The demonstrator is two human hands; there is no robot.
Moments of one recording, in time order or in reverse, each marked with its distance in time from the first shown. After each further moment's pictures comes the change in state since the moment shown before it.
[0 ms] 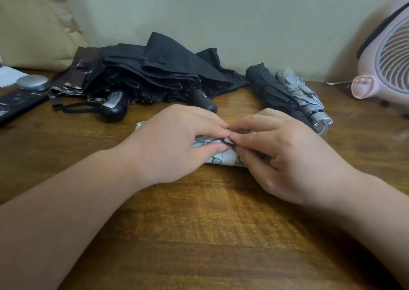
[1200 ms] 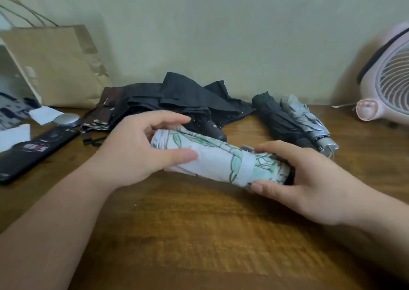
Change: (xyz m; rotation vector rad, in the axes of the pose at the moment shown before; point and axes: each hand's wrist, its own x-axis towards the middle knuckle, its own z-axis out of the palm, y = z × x) left_hand -0.016 -0.026 -0.055 -0.331 0.189 -0.316; right_hand -0.008 0.001 -0.030 0.341 -0.216 0.523
